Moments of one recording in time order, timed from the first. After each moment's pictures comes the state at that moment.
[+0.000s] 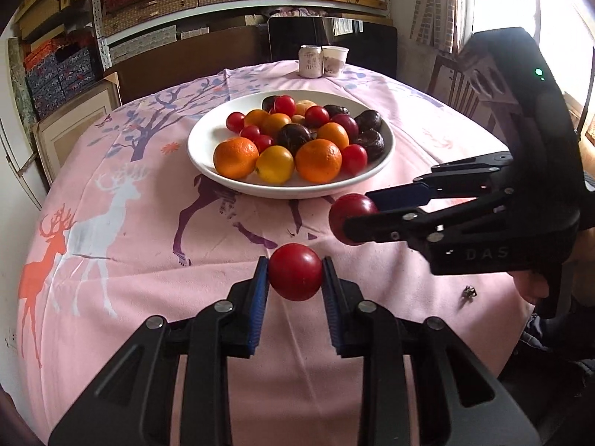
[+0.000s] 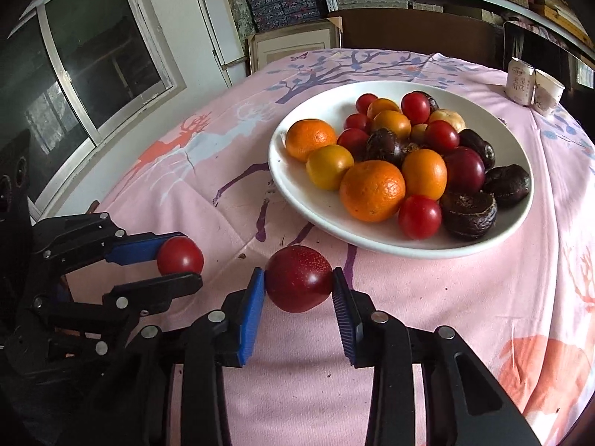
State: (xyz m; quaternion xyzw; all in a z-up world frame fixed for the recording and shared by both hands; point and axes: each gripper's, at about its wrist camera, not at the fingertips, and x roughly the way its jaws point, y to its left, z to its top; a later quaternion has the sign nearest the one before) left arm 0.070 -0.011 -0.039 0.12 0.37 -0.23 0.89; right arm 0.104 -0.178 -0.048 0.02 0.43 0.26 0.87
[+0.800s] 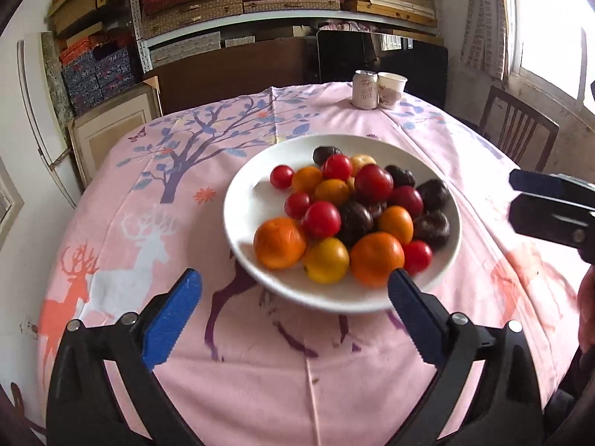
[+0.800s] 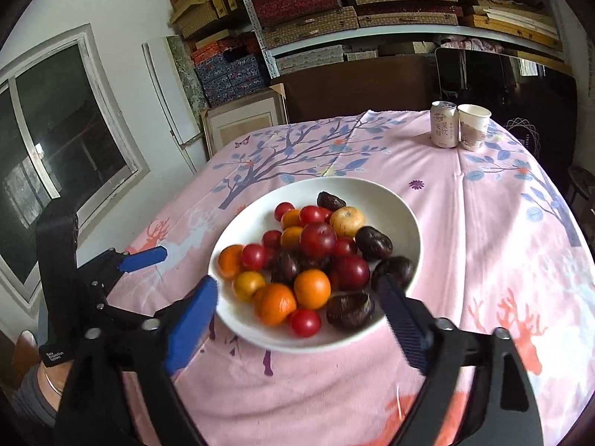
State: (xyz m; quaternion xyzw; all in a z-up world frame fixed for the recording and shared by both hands) left arm 0.134 -0.034 -0.013 0.10 0.37 -0.14 0.91; right arm 0.105 -0.247 0.009 0.07 0.34 0.16 0.92
